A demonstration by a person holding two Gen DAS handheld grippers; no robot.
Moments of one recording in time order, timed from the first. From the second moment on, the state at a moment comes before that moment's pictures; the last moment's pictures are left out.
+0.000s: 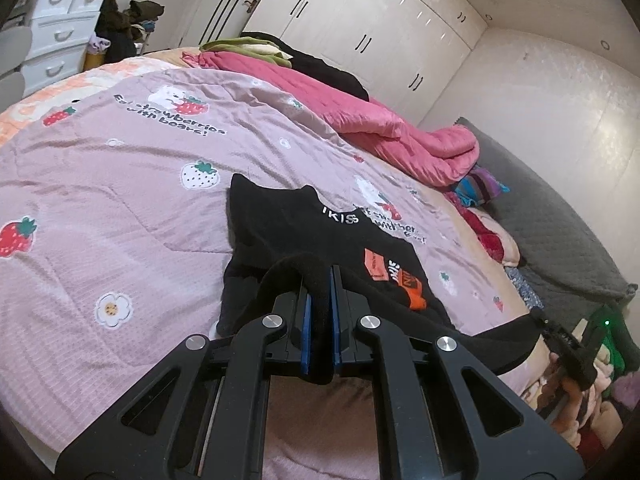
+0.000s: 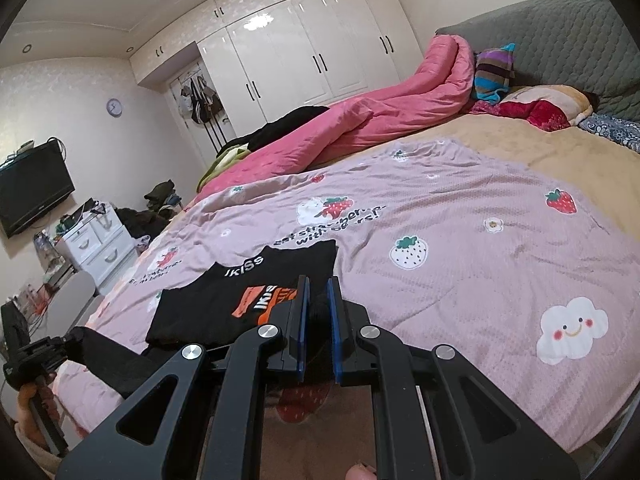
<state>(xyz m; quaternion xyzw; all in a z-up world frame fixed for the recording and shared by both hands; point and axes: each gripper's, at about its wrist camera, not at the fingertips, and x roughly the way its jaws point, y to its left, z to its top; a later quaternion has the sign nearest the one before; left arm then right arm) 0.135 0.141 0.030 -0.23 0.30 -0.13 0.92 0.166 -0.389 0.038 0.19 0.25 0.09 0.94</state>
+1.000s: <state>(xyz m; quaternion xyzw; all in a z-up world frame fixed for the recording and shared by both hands) 0.218 0.176 0.015 -0.31 0.28 -0.07 0.91 0.306 -0.350 0.053 0.18 0.27 0.09 0.94</state>
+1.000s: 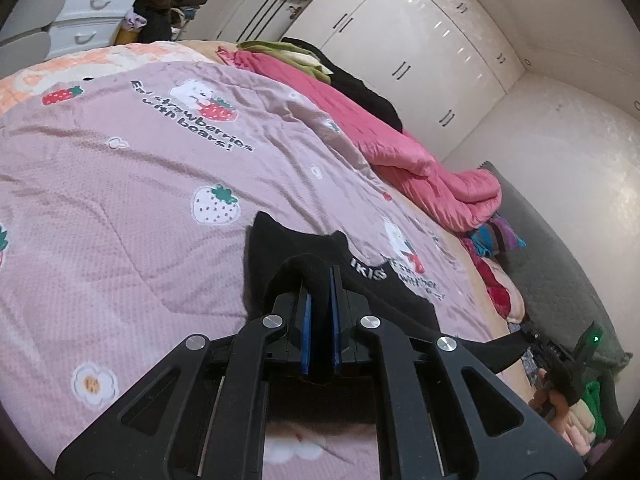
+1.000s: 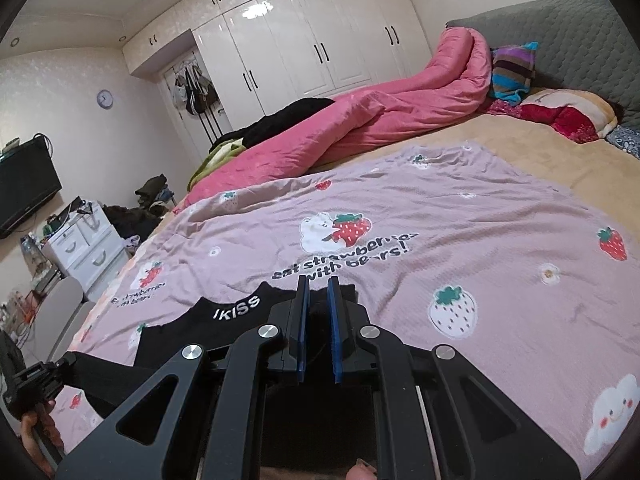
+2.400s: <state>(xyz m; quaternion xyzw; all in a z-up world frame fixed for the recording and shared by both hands) 0.232 0.128 0.000 -0.21 0.28 -0.02 0.94 0.318 -0.337 -0.013 0.18 0.31 0.06 0.93</state>
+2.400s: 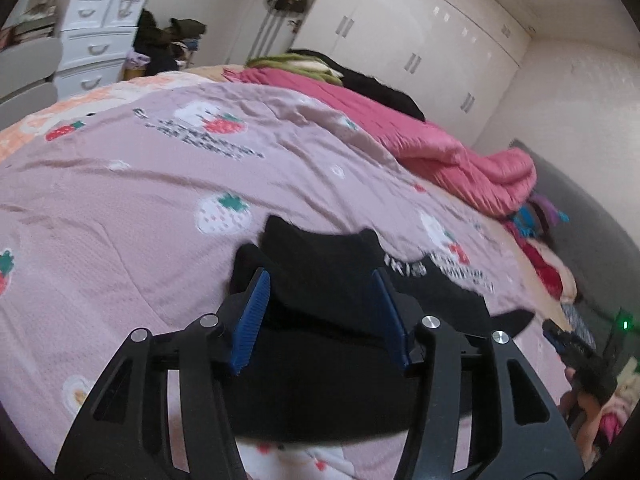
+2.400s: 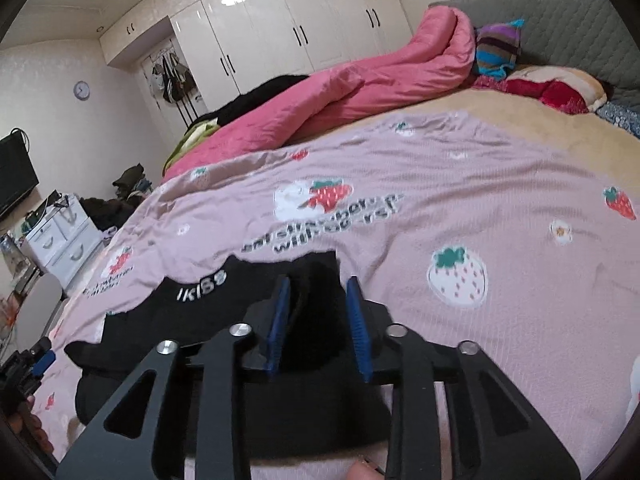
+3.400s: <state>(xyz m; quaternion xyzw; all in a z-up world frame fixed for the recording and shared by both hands) 0.314 0.088 -0.058 -0.10 0.38 0.01 0.92 0.391 -0.282 -0.065 0.12 0.40 0.11 0.90</state>
